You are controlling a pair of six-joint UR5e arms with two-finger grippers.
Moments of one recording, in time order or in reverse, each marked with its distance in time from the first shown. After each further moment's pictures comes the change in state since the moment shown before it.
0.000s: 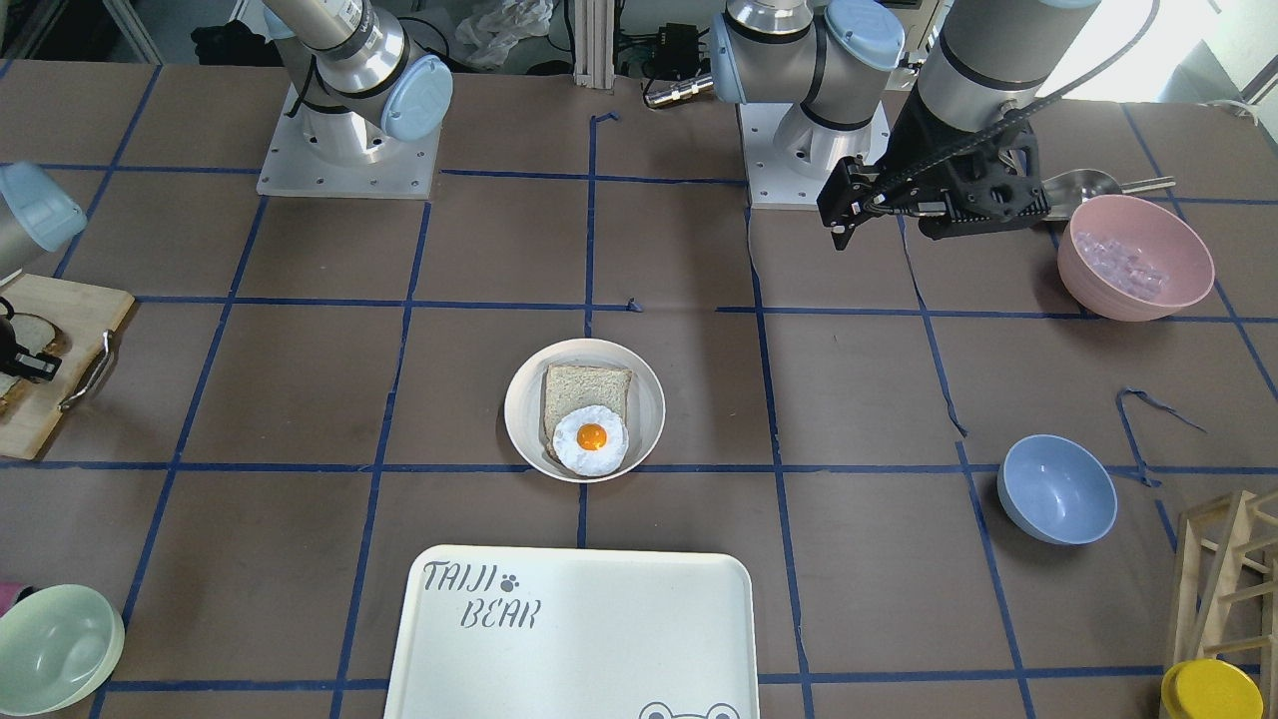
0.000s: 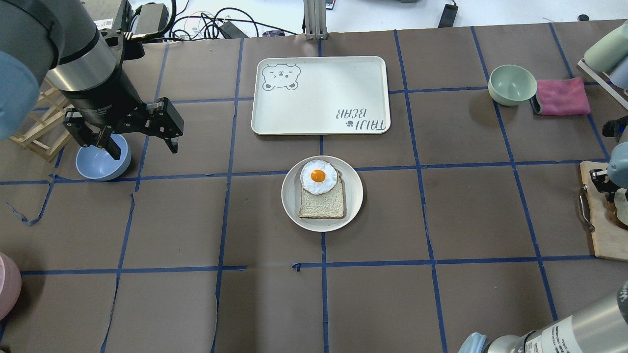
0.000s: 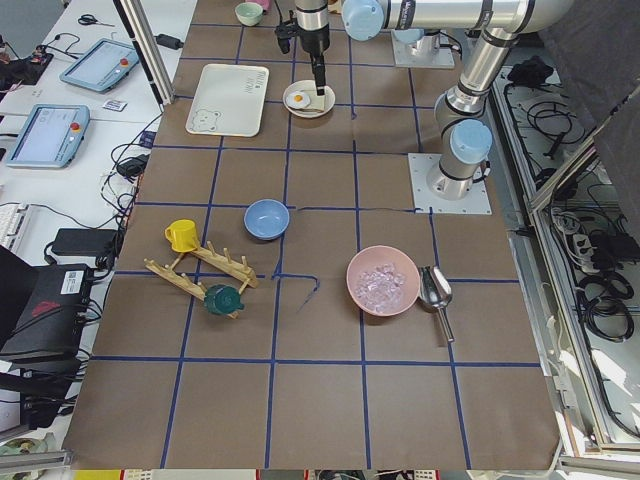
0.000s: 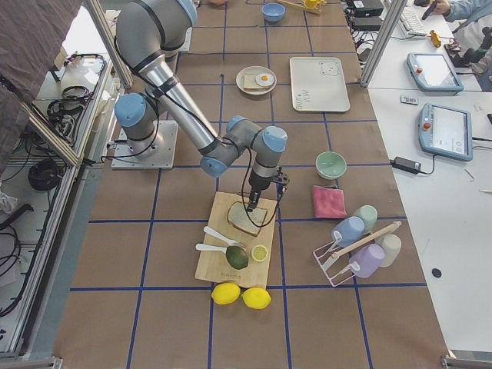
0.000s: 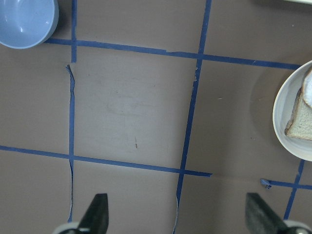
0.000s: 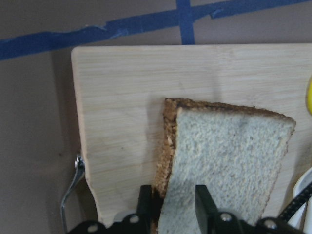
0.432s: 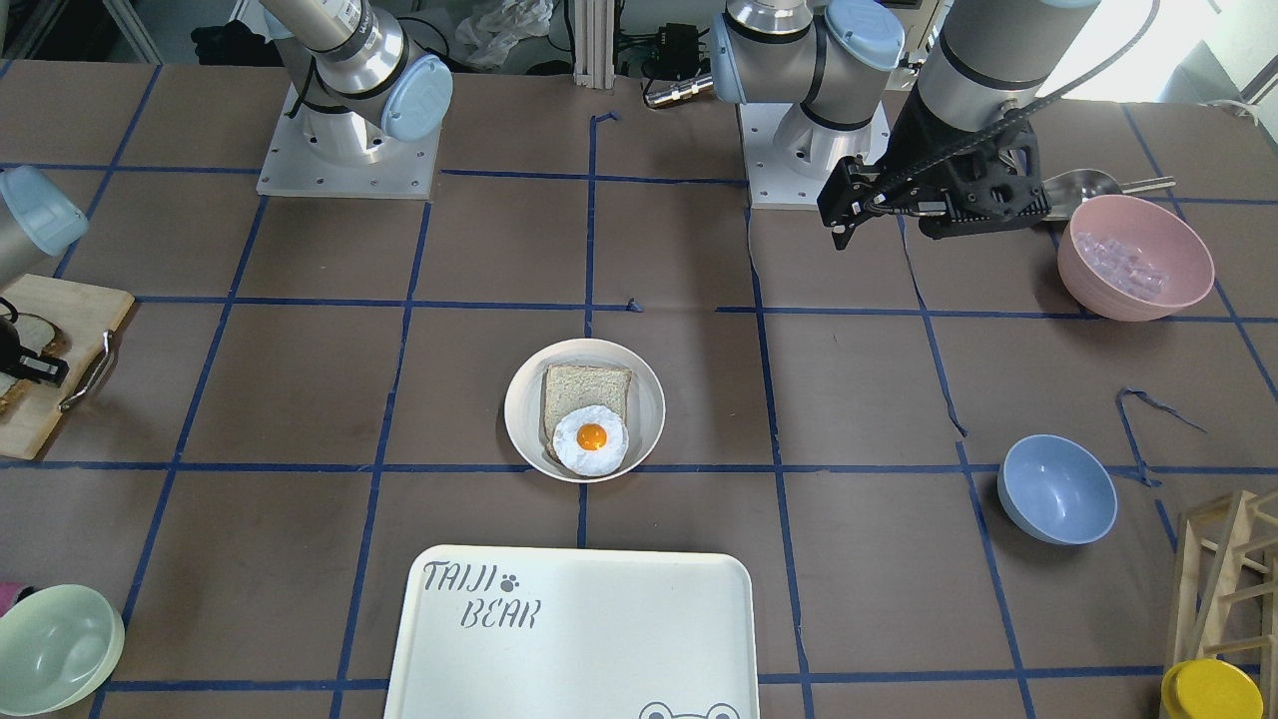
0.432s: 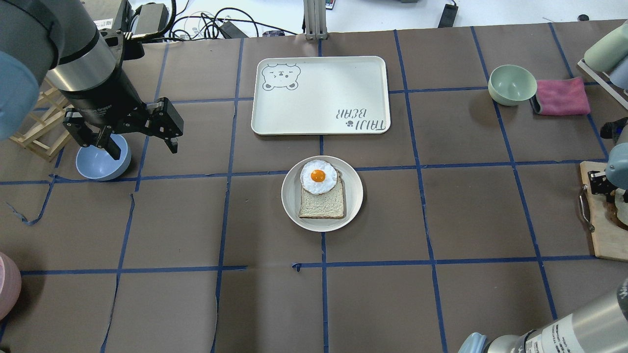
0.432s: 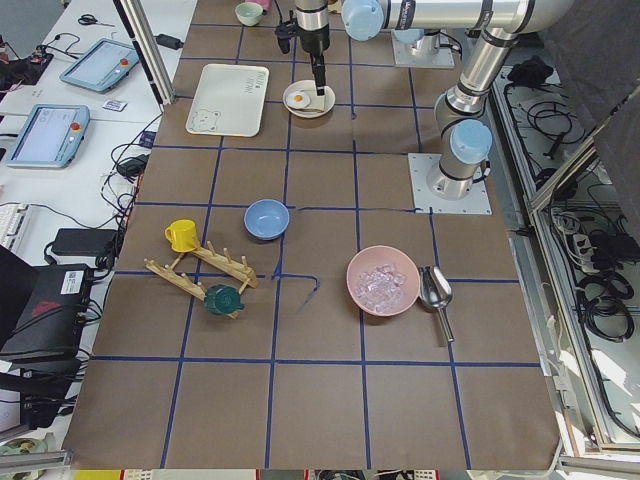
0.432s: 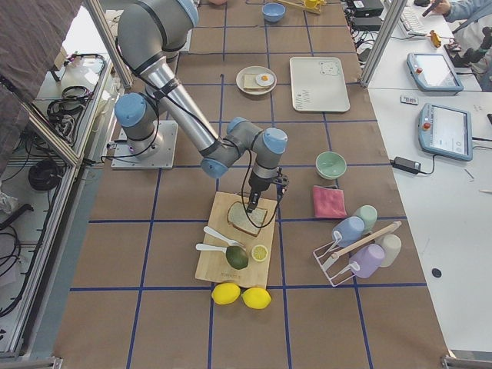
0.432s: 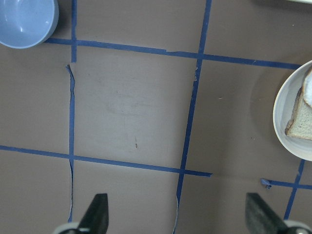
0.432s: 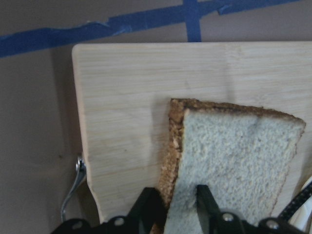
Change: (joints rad) left arm 0.000 0.000 0.000 0.000 0.001 0.000; right arm 0.000 0.010 -0.001 0.000 0.000 0.002
